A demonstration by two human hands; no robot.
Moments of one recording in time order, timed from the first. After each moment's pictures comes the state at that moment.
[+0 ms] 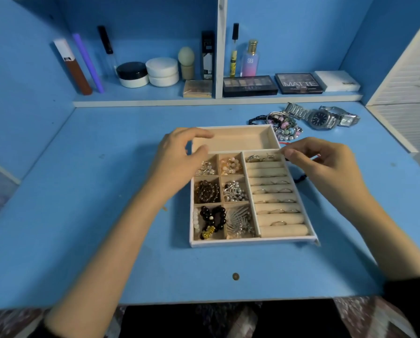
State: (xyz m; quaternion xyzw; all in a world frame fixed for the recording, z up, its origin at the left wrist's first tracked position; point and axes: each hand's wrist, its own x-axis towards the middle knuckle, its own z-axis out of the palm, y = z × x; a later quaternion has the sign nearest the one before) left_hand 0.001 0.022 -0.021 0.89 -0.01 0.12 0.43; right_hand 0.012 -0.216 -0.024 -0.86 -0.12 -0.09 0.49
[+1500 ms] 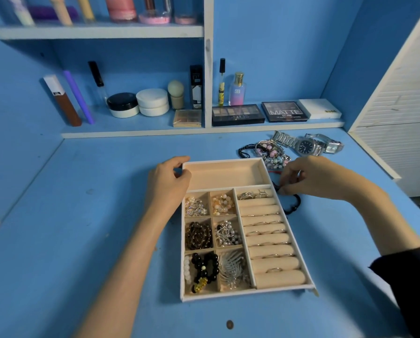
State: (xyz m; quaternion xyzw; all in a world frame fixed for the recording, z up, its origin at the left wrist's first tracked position) left_hand 0.039 0.024 -0.038 0.88 0.11 0.13 0.45; right_hand 0.075 -0.241 -0.001 -0.96 -0.14 0.12 0.20
